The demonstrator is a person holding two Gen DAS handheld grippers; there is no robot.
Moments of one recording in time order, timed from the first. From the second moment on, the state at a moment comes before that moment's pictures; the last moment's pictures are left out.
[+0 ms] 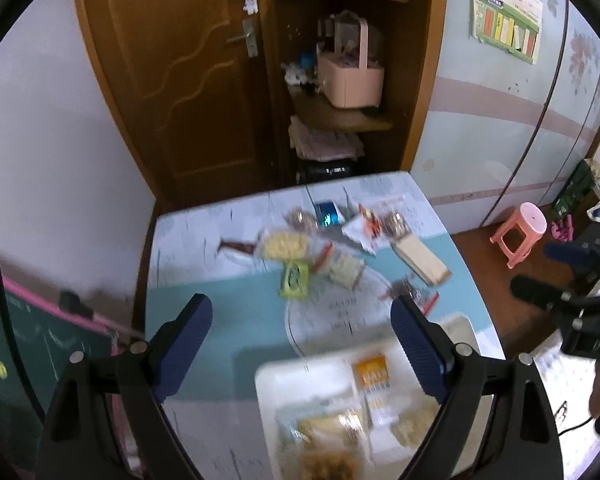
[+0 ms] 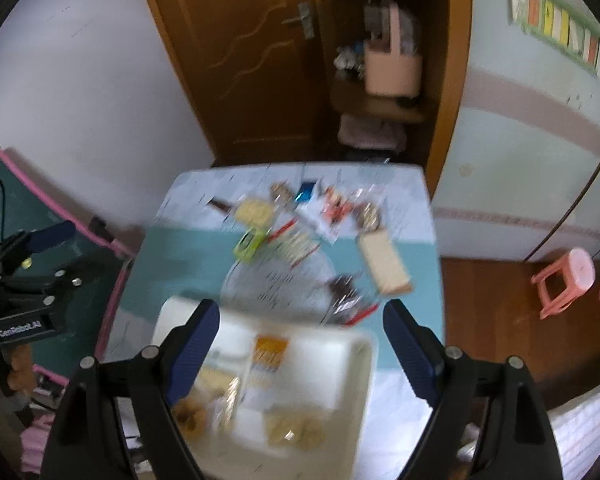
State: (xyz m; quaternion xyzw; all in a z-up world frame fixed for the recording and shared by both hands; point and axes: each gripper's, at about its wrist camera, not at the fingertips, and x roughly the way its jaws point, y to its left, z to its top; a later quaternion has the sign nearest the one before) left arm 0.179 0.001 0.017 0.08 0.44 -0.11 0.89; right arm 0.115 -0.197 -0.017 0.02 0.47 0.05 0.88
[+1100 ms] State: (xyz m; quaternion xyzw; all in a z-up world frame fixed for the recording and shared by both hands) left arm 0.382 -0.005 -0.259 0.05 0.66 -0.10 0.74; right arm 0.309 -0.265 -0.232 0.01 0.63 -0.03 0.77
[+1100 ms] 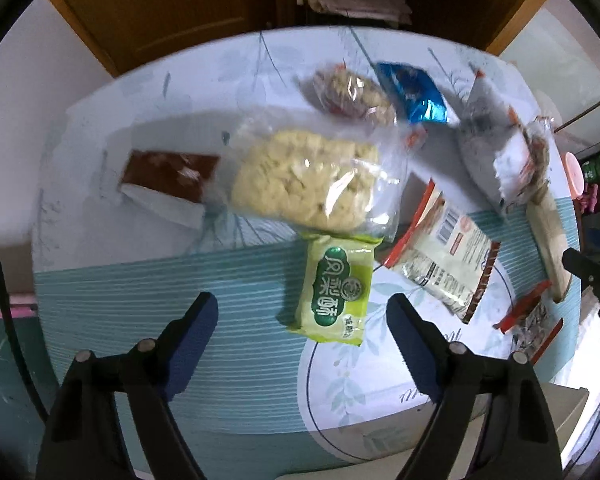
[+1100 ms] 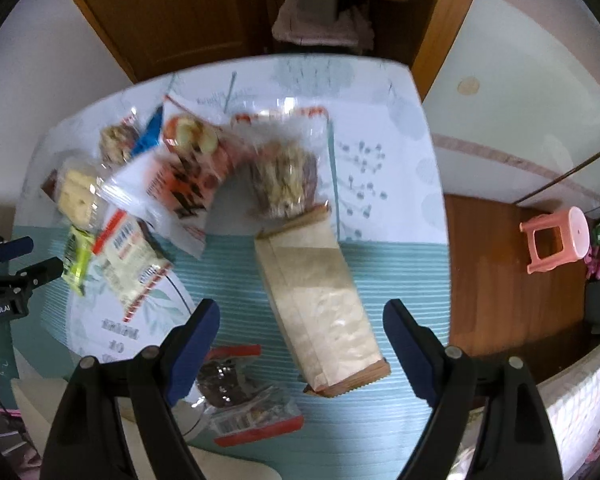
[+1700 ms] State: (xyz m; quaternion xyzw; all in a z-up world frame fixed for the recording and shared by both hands) left arm 0.371 -0.031 -0.289 0.09 0.67 -0.12 0.72; right arm 0.316 -0.279 -0.282 0.00 0.66 -0.04 0.75
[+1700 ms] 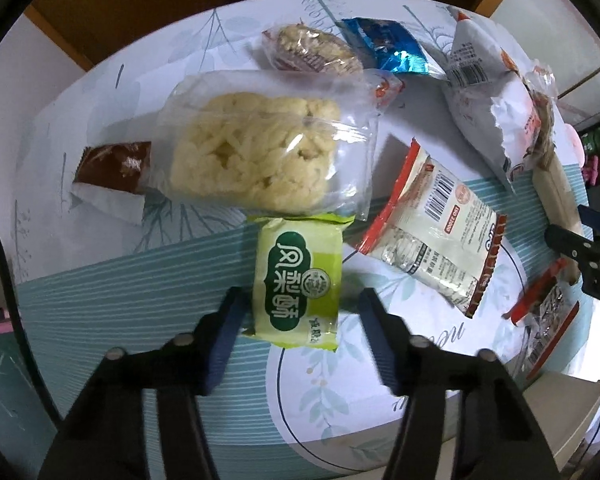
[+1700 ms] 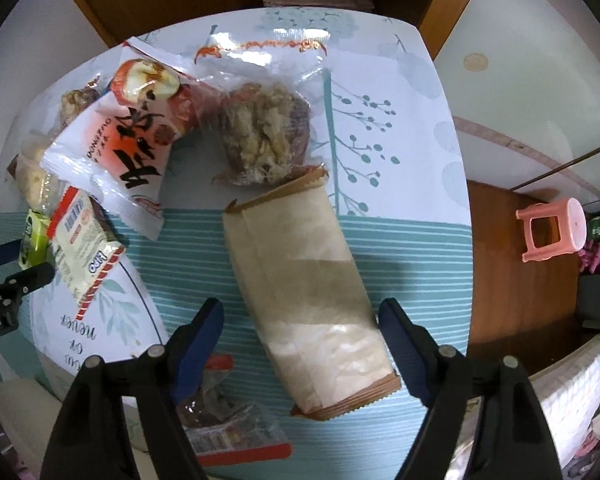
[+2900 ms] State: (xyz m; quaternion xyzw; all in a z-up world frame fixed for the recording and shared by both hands) left arm 0.305 -0.021 -0.129 0.07 0.53 -0.10 0.84; right arm 0.252 -0.252 -0.154 0.02 0.55 0.00 0.84
